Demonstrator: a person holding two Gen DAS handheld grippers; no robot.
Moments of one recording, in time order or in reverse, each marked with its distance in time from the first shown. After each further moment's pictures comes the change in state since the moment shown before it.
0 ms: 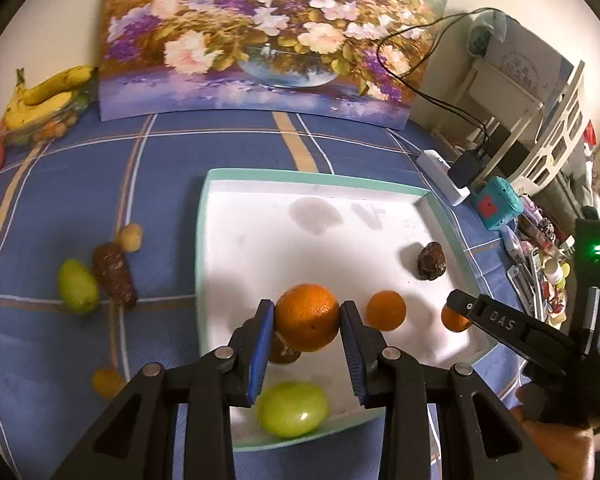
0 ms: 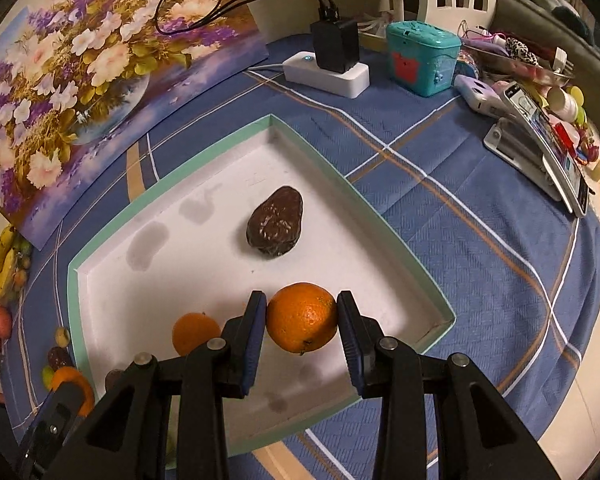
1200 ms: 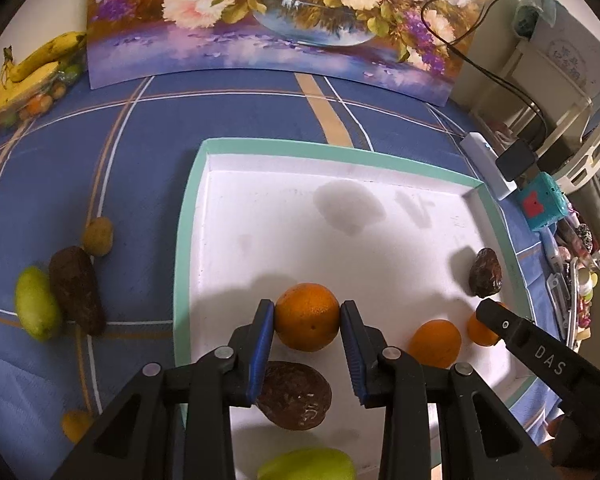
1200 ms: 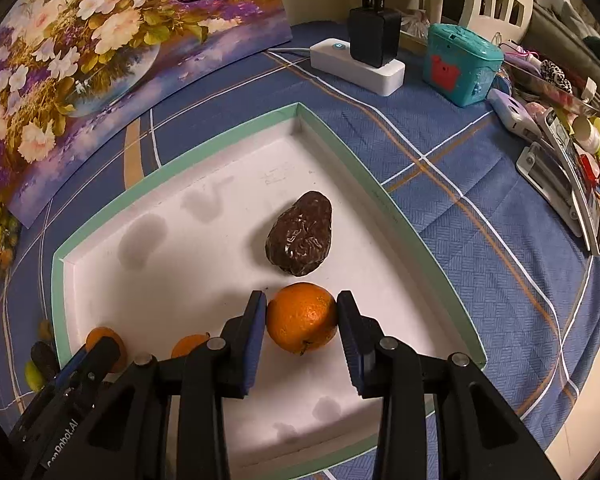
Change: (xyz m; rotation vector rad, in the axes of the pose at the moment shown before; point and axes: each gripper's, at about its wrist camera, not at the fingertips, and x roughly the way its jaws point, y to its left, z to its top) left arm 0.065 0.012 0.016 -0.063 0.103 0.064; right arm 0.028 0.023 0.013 -0.093 0.057 -0.026
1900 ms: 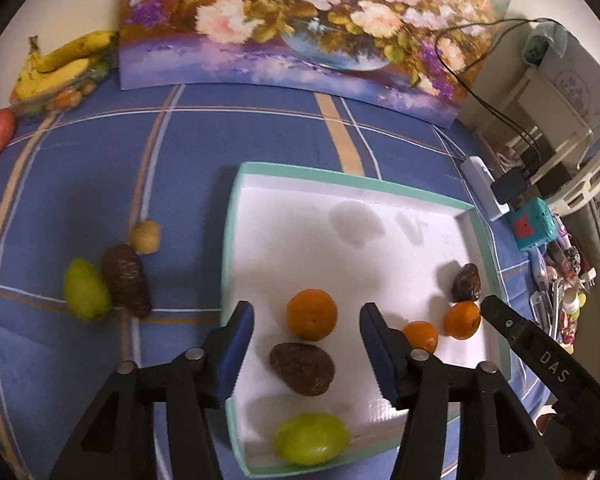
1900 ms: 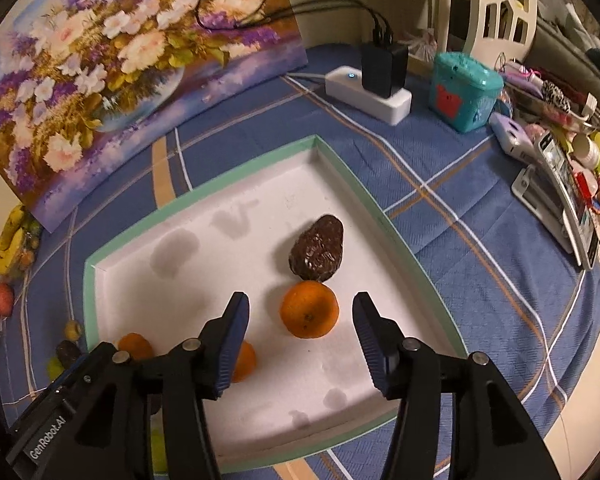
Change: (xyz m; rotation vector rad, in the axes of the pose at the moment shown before) left arm -0.045 0.015 0.010 -0.075 0.001 0.014; right arm -0.039 0.007 0.005 -0.024 -0.061 0.045
